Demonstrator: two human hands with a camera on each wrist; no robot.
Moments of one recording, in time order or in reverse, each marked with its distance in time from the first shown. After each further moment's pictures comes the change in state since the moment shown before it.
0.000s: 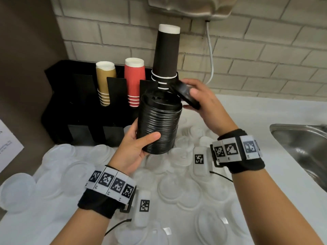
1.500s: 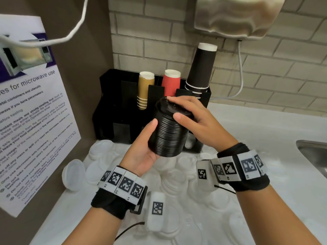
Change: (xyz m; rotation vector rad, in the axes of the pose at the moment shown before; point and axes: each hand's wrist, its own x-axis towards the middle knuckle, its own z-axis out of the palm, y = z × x) left_hand -0.049 0.054 -0.039 -0.127 0.032 -0.058; right_hand -0.014 -0.033 0.101 -0.357 -0.217 -0.202
